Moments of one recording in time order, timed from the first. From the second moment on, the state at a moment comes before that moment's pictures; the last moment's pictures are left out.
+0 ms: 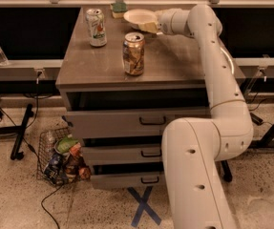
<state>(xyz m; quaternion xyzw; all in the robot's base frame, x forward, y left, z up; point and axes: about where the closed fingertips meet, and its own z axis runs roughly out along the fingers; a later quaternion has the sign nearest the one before) 0.958 -0.085 0.871 -0.34 0.71 0.15 0.60</state>
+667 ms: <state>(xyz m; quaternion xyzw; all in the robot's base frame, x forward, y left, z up) 0.957 -0.059 0.891 -0.35 0.69 0.16 0.61</state>
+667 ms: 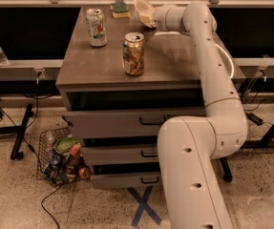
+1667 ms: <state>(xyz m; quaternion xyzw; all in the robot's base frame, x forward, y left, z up) 0.948 -0.014 0.923 -0.42 0.64 0.13 0.63</state>
